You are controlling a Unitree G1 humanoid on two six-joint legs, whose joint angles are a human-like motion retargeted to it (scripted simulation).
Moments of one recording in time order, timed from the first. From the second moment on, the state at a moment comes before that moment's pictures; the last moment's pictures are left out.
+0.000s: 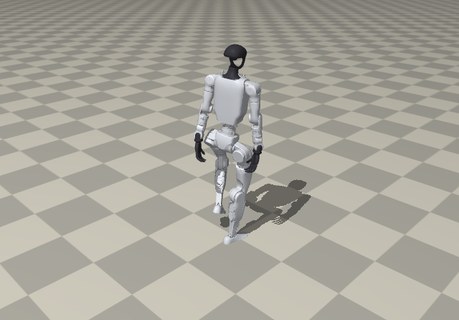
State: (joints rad) left arm 0.15 0.10 0.32 1.65 0.13 0.07 -0.23; right arm -0.04 -0.14 0.19 1.54 -0.68 0.07 0.36; waist 0.02 -0.09 -0.06; left_leg -0.68 0.12 0.40 1.20 -0.03 0.13; right_leg -0.07 -0.15 -0.32 0.11 -0.13 -0.08
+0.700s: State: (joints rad) left arm -0.09 0.13 0.26 1.57 0.05 0.06 -0.19; right arm 0.01 -0.17 0.05 1.52 -0.68 0.07 0.33; waist -0.08 0.10 -0.11; left_leg -0.18 0.05 0.17 0.14 -0.12 0.03; right_leg -0.34 -0.10 -0.32 0.66 0.00 0.05
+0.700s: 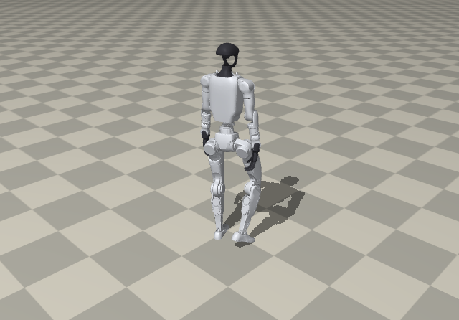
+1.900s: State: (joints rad) left arm 0.11 0.11 0.32 1.61 0.09 0.07 -0.20; right arm -0.03 -0.14 0.17 1.57 -0.67 0.05 0.30; waist -0.03 0.00 -0.10; left_leg -0.15 -0.05 0.25 0.36 -0.11 0.02; right_leg -0.05 -0.09 -0.28 0.16 -0.19 -0.05
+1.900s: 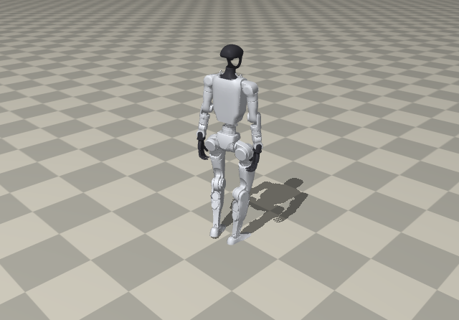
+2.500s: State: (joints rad) left arm -0.10 0.15 0.25 1.61 0.08 0.06 -0.18; right arm 0.04 -0.15 0.06 1.54 -0.59 0.05 0.30; waist -0.10 0.11 -0.07; left_leg -0.17 0.06 0.18 0.12 -0.13 0.02; right_leg -0.46 -0.05 -0.25 0.79 0.03 0.04
